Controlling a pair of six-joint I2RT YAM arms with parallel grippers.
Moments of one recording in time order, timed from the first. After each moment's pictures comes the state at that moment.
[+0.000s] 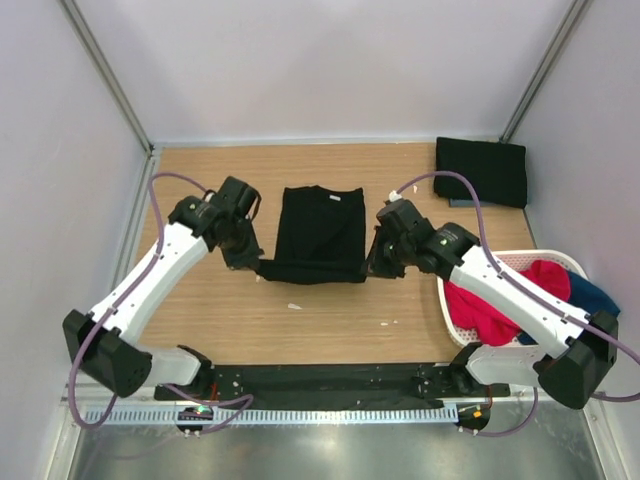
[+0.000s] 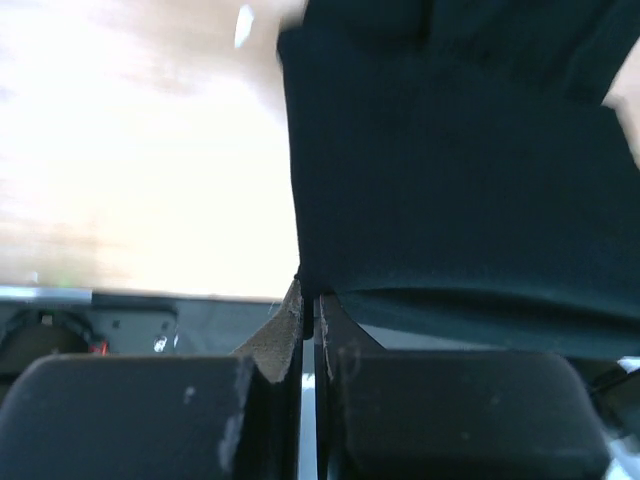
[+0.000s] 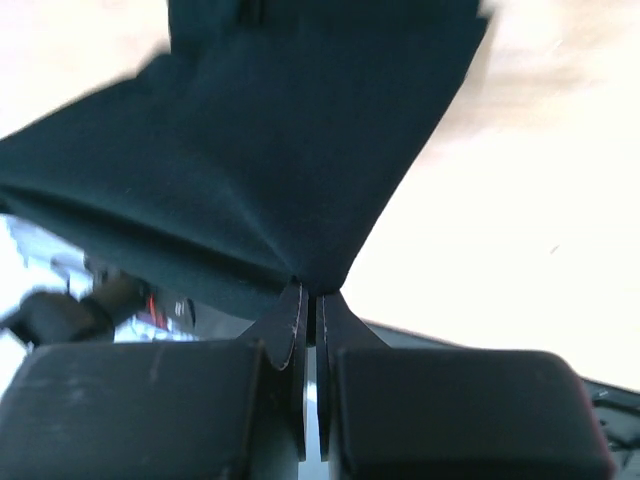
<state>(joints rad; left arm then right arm) -0.51 1.28 1.27 -1.20 -0.04 -0.82 0.75 1.20 1.09 -0.83 -0.03 0.91</state>
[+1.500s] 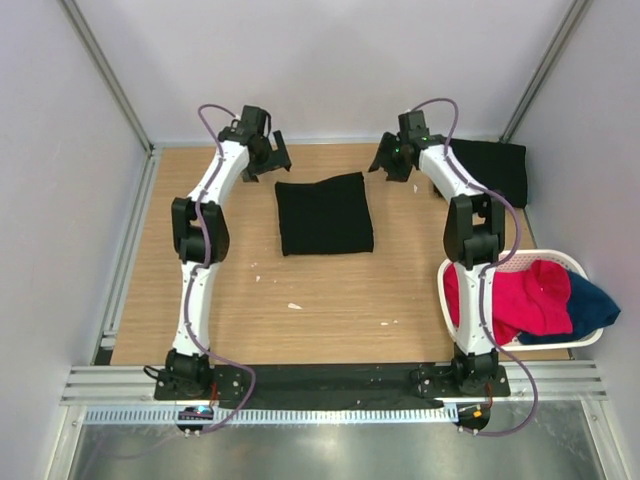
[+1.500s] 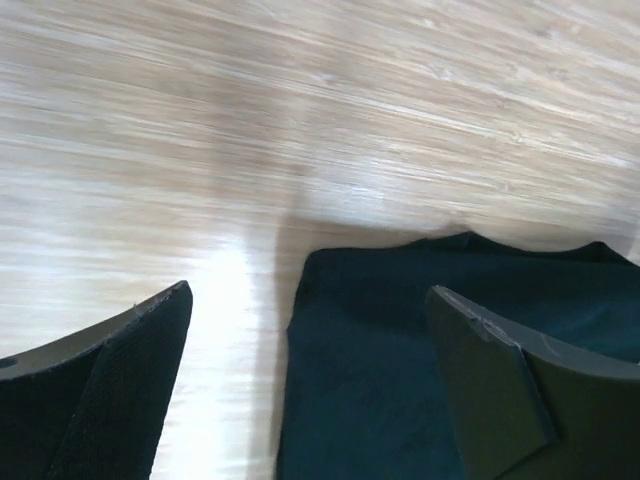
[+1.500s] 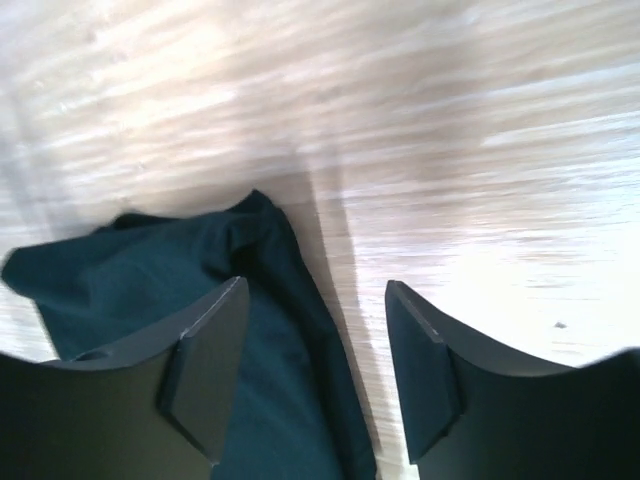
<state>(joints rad) -0.23 2.47 2.38 -0.87 0.00 -0.51 0.20 2.29 2.01 -0.59 -0.14 0.55</state>
